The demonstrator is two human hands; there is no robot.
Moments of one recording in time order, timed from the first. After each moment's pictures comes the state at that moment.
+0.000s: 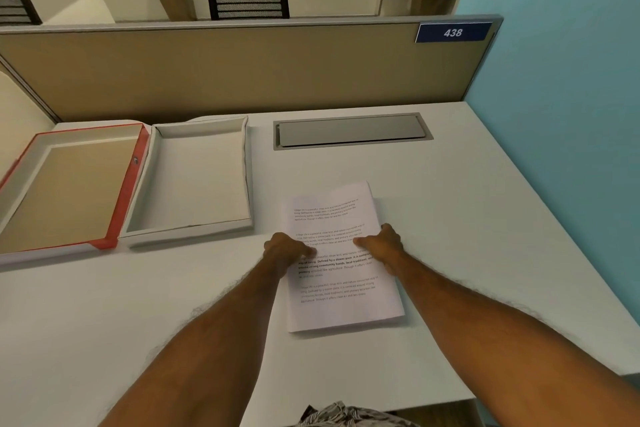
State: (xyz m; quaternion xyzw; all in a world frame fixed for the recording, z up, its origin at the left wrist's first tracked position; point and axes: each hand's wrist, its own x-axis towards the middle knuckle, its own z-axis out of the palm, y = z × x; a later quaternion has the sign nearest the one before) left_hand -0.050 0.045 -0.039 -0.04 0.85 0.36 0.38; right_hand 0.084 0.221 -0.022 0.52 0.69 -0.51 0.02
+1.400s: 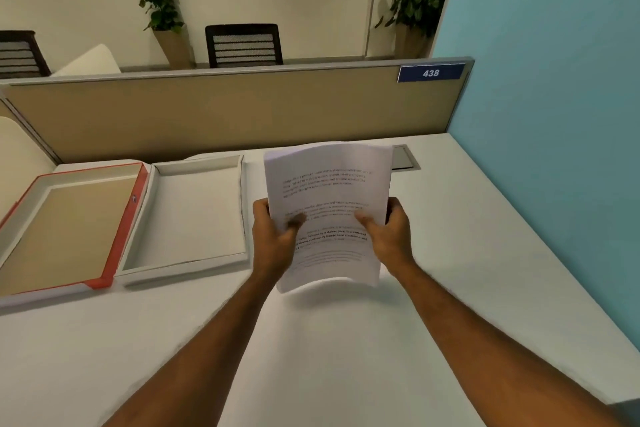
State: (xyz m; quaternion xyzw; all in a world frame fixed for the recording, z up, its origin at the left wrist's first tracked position) left_hand -0.018 0.042 0.103 0.19 0.75 0.63 0.07; right_hand 0.087 0.212 0.082 0.31 0.69 -0.57 -0.31
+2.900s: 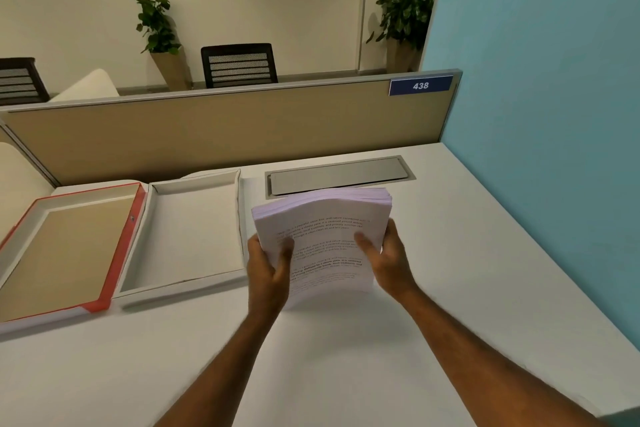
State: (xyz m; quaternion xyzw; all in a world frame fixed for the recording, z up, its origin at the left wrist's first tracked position) left_hand 0.003 0.025 0.086 0.21 0.71 0.67 0.02; right_hand 0.107 0.207 0.072 0.23 0.74 -0.56 -0.29
